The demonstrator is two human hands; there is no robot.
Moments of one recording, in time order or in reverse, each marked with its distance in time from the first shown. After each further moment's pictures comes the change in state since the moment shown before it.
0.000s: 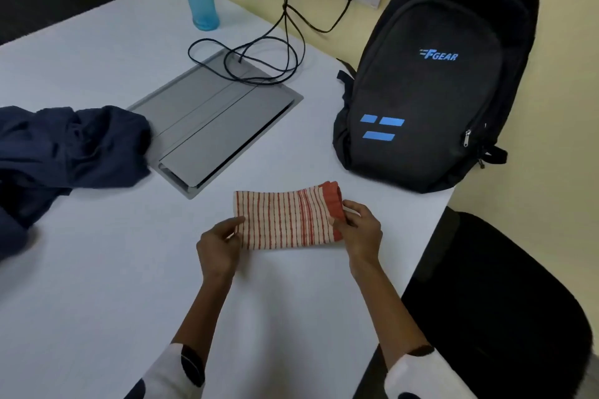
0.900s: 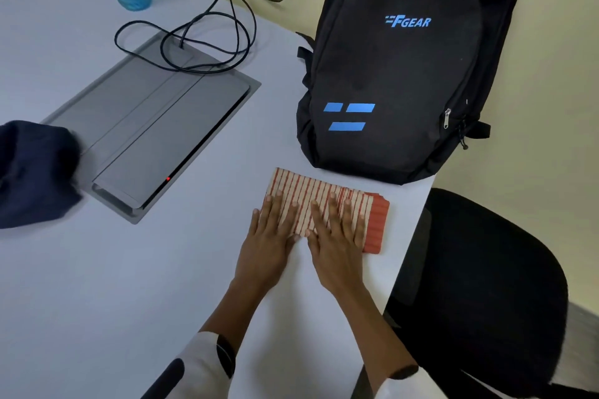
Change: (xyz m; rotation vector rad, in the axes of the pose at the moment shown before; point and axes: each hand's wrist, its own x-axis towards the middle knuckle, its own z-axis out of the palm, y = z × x) left_hand 0.026 -0.016 0.136 0.880 -0.383 0.927; right_hand 0.042 0.074 -0.014 -1.167 -0.004 -0.507
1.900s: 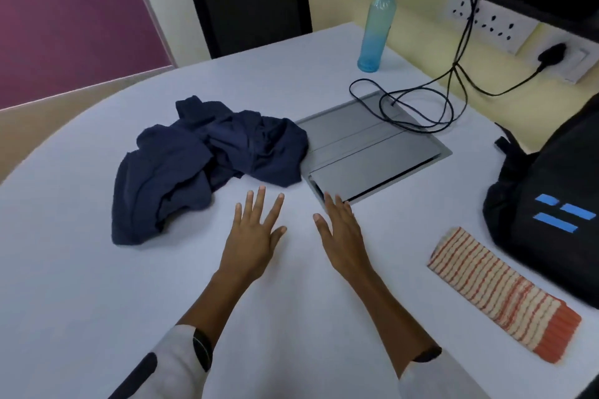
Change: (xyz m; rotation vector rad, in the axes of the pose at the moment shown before) left_hand -0.214 -0.189 -0.166 0.059 0.123 -0.706; right_hand -0.016 -0.298 -0.046 0.513 -0.321 -0.477
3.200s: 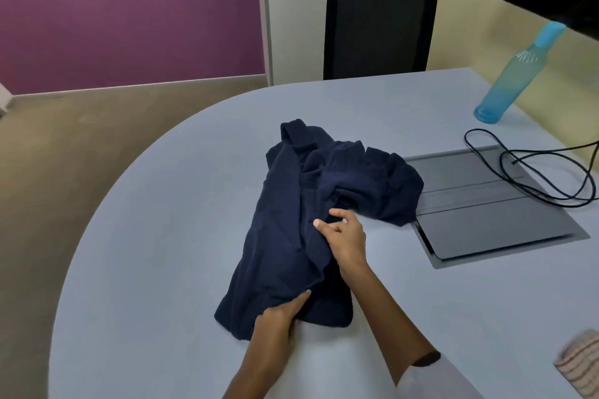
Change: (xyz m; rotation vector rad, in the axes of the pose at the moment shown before) left_hand -0.134 -0.103 0.015 -0.605 0.021 -0.300; right_hand 0.037 -0.171 0.104 0.583 -0.118 0.195
